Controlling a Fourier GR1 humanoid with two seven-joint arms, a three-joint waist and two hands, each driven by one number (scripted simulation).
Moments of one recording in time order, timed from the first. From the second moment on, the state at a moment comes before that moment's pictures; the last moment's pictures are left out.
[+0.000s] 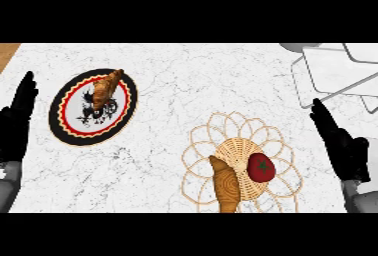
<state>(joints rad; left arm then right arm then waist) -0.17 0.57 -0.09 -1.49 0.05 0.34 0.12 -0.10 -0.54 0.25 -1.40 -0.28 -0.23 -0.04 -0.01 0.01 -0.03</state>
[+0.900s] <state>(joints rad) -0.18 0.34 -0.24 -1.47 0.13 0.23 0.04 0.07 -0.35 0.02 -1.47 -0.23 -0.68 -0.21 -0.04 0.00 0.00</state>
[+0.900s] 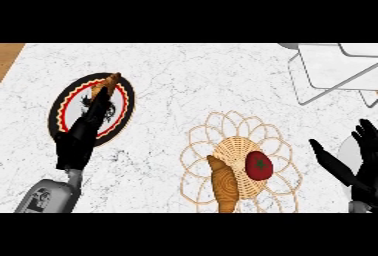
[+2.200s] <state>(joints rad) -0.21 0.27 -0.25 -1.42 0.08 0.18 0.02 0.12 -0.96 0.25 -2.16 0.01 -0.29 0.75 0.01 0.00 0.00</state>
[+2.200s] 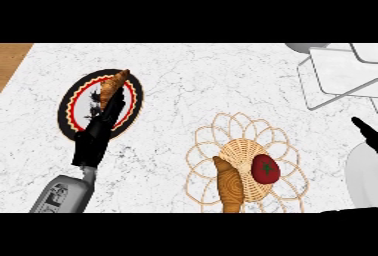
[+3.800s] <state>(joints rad) -0.19 0.21 -0.18 -1.43 0.01 0.12 0.02 -0.19 -0.52 0.53 -2.10 0.49 -0.05 1.15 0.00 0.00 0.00</state>
